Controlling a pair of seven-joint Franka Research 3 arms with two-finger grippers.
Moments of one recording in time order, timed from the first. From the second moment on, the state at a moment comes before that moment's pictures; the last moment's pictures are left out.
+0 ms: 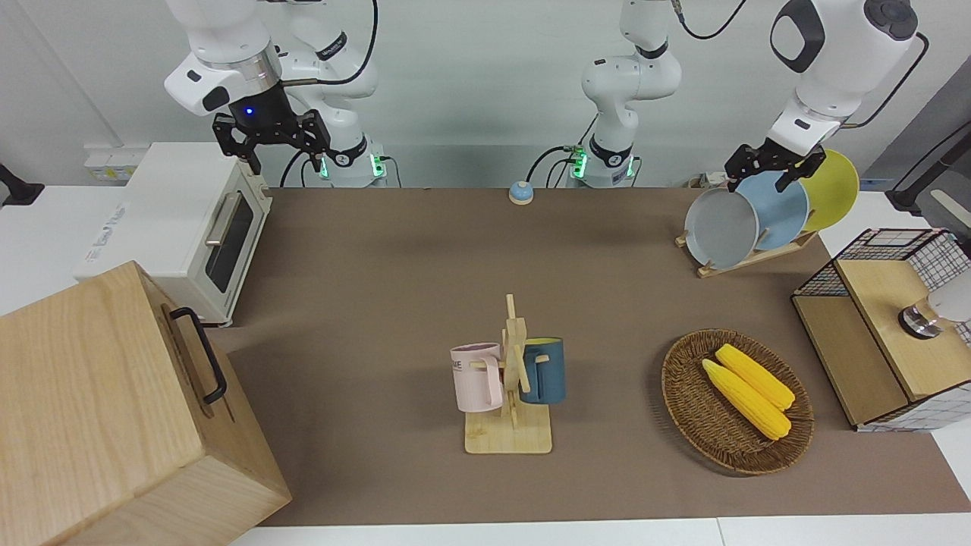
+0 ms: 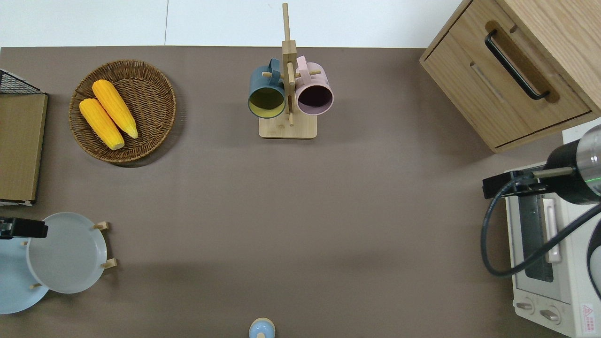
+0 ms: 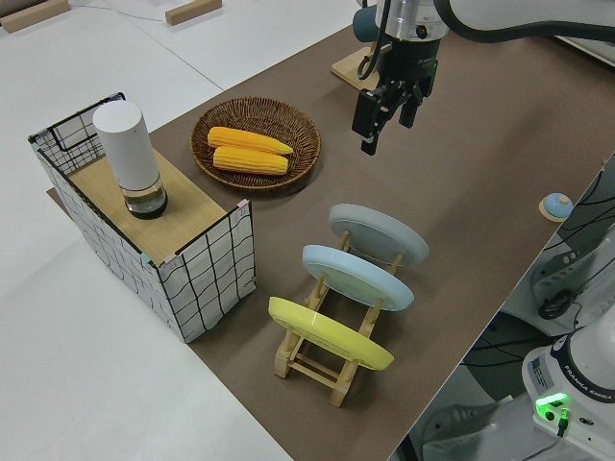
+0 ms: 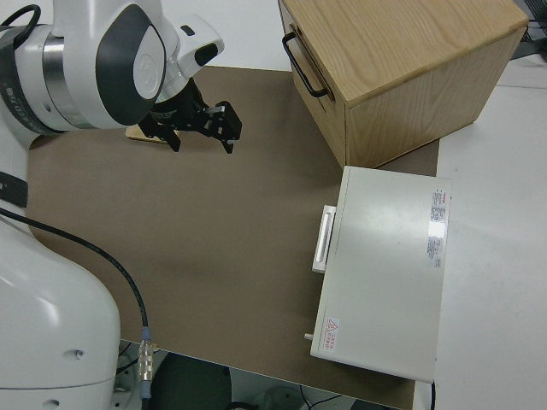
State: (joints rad) left arm 0.05 -0.19 0.12 -1.92 0.08 1.65 0.22; right arm -0.08 -0.02 0.19 -1.50 0.00 1.41 0.06
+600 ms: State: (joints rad) left arm 0.05 -0.18 0.20 -1.94 0.13 1.68 0.23; right arm -0.08 -0.02 0.19 -1.50 0.00 1.41 0.06
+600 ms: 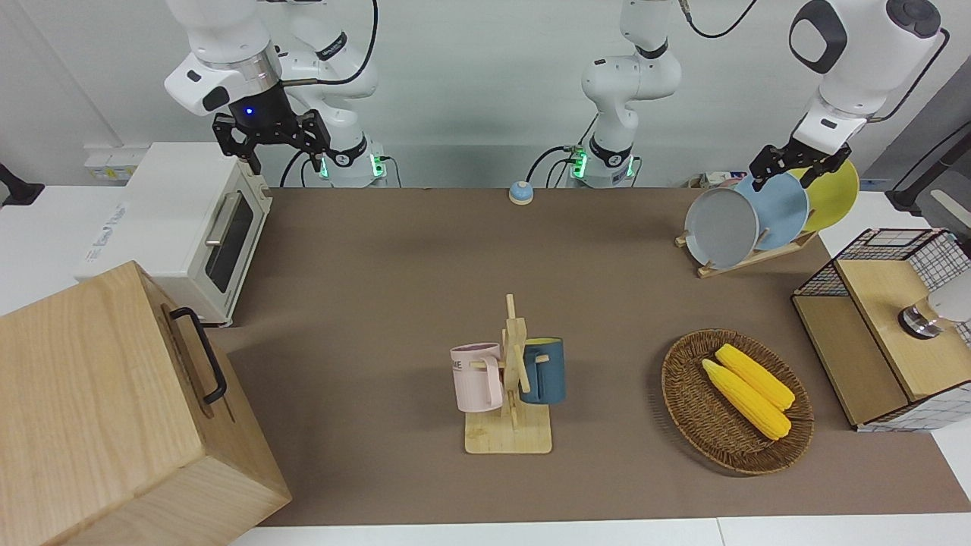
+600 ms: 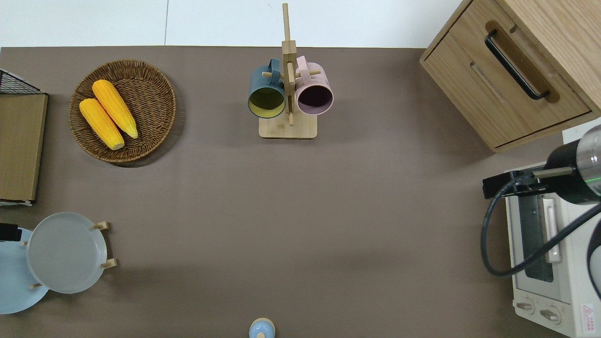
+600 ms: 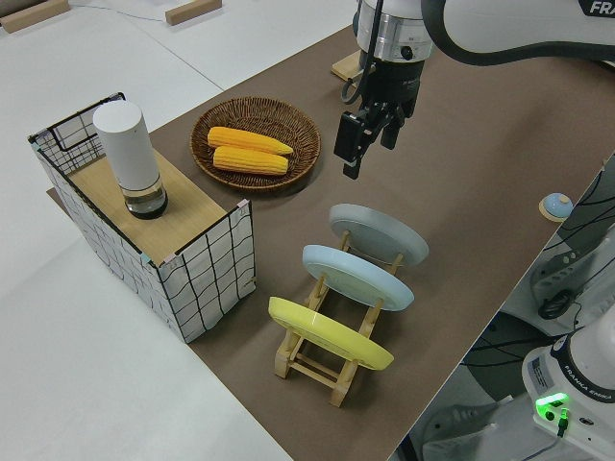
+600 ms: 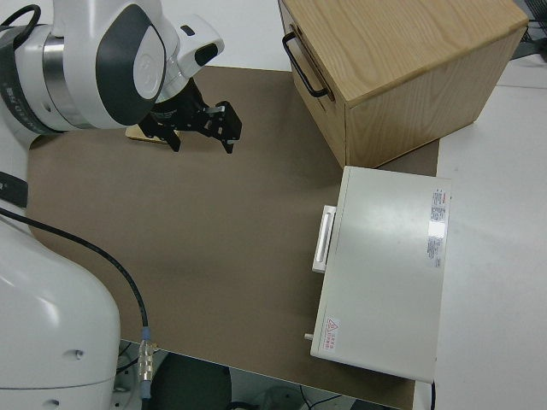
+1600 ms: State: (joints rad) left arm 0.05 -0.17 0.21 -2.17 0.13 1.90 0.23; right arm -0.08 -0.02 0.19 -1.50 0.00 1.41 0.06
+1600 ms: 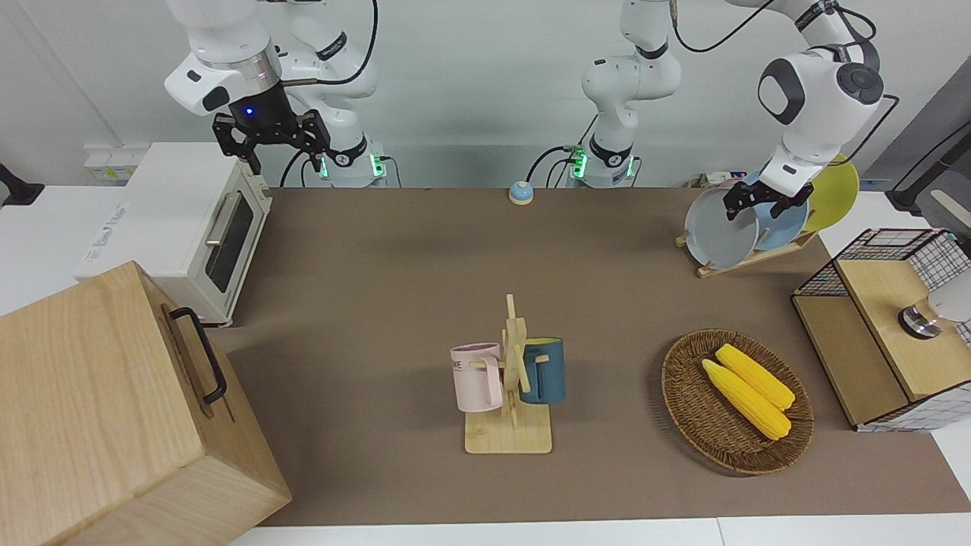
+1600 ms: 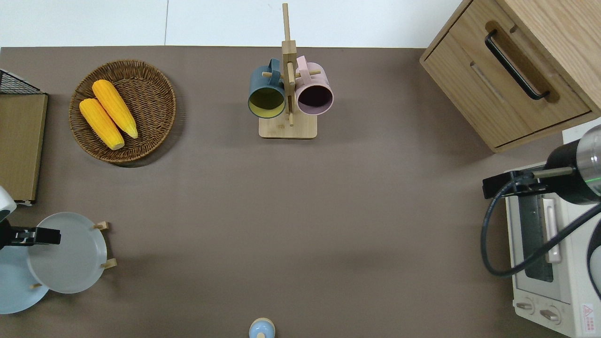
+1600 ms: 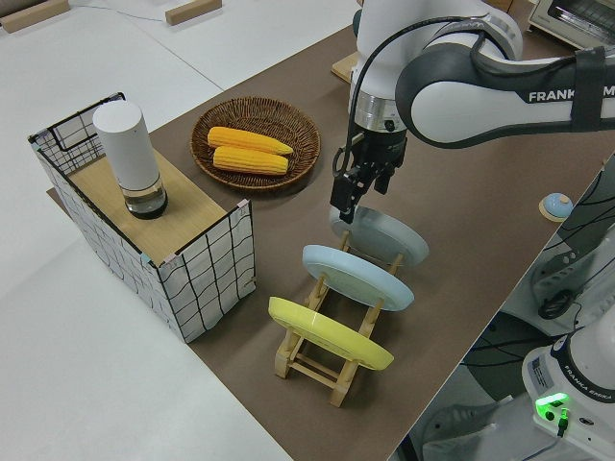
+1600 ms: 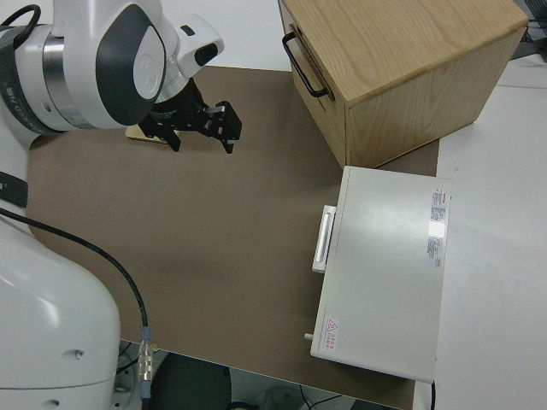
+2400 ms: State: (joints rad) left arm 0.05 -0.17 0.21 -2.25 0.13 1.99 0.23; right arm -0.08 -0.02 0.19 -1.50 0.00 1.41 0.06
